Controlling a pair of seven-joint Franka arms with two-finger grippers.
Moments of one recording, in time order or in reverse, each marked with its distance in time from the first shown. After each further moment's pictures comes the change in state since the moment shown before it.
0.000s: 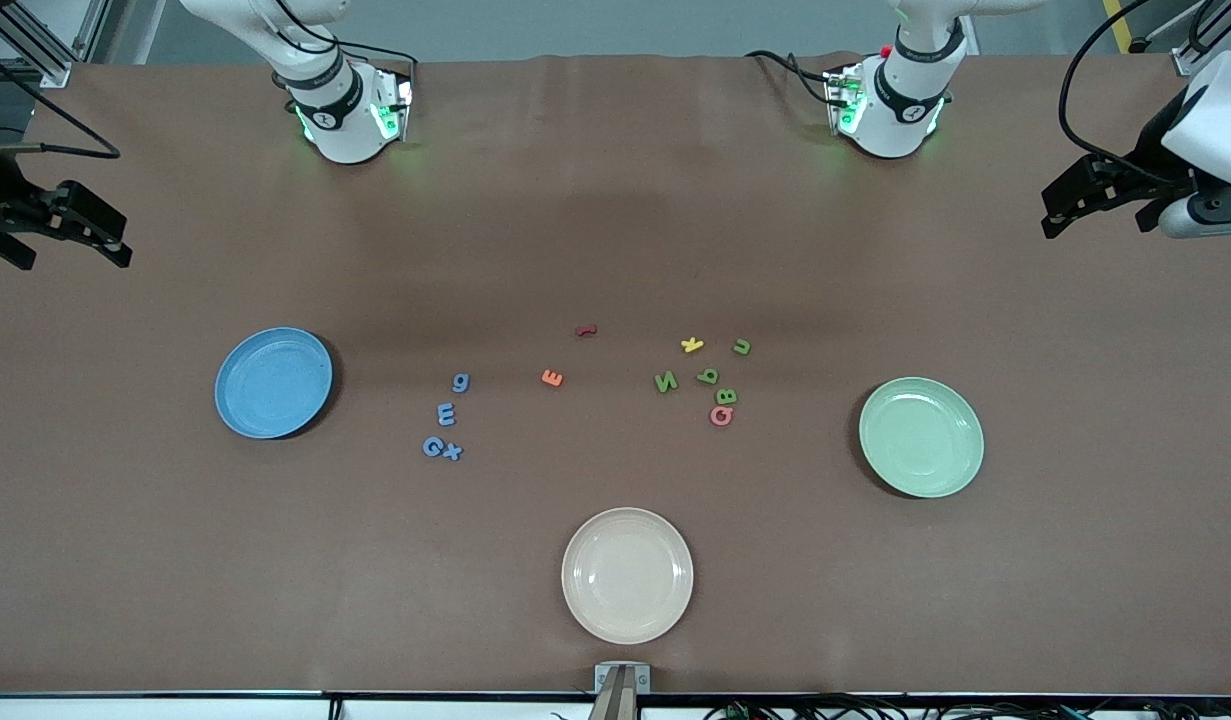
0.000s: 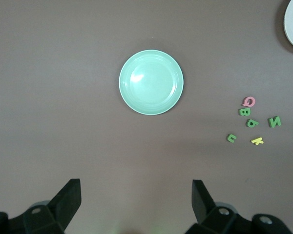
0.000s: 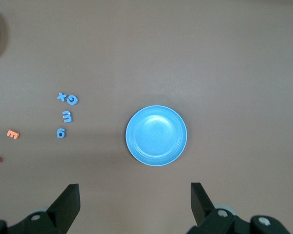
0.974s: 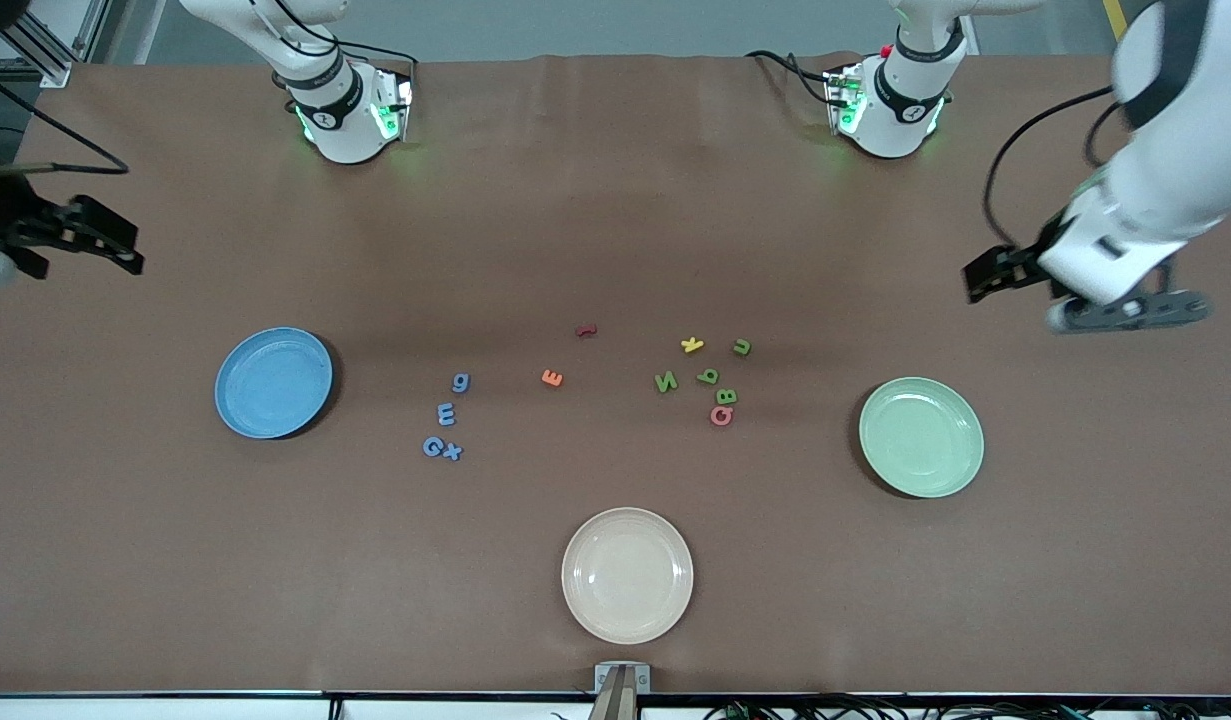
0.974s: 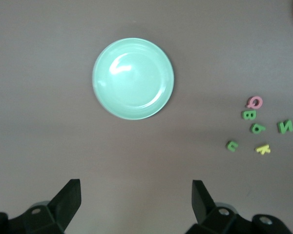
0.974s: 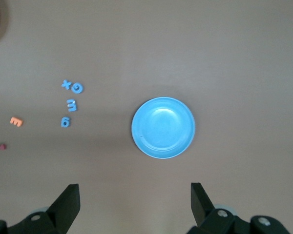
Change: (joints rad) left arm -0.007 0.123 -0.096 -0.198 0.000 0.253 -0.112; right arm 0.042 0.107 0.012 0.083 0.002 -0.068 -0.001
